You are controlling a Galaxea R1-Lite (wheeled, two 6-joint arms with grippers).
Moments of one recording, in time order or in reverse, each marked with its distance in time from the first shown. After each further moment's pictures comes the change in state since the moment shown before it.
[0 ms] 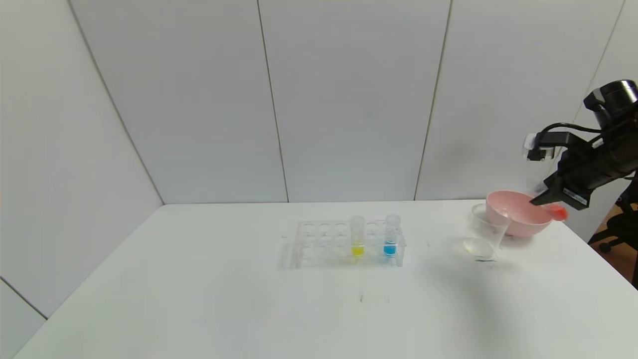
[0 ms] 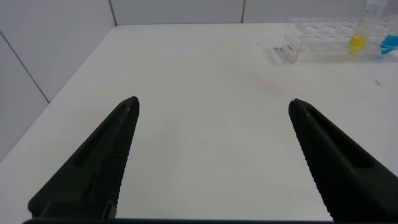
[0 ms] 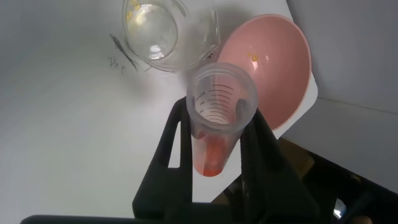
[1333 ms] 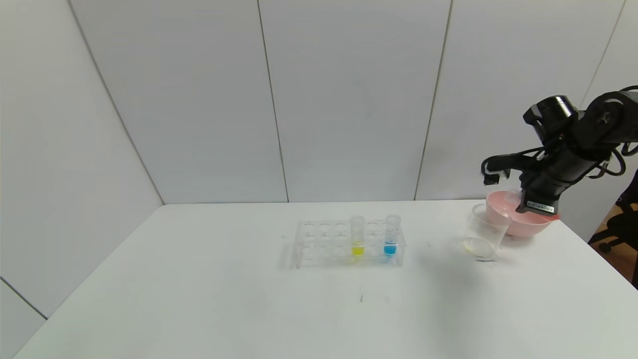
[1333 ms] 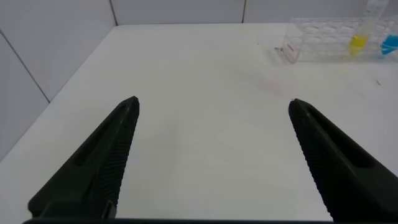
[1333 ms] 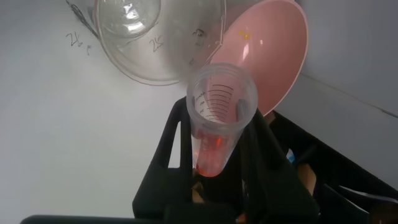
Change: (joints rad) left arm 0.000 0.000 0.000 0.000 0.000 0.000; right arm 0.152 0.087 -0.023 -0.024 -0.380 -0.016
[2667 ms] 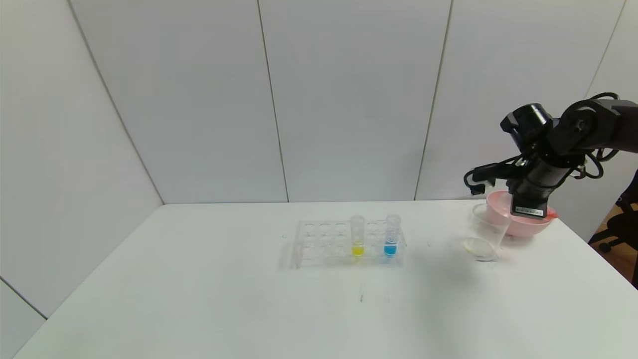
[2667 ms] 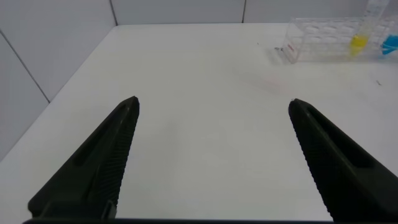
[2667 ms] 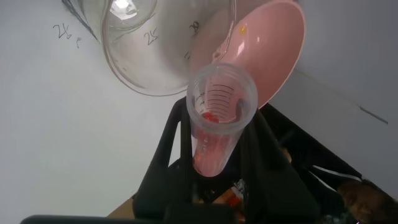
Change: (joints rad) left arm 0.000 0.000 0.000 0.000 0.000 0.000; right arm 0.064 0.029 0.000 -0.009 -0.150 -0.025
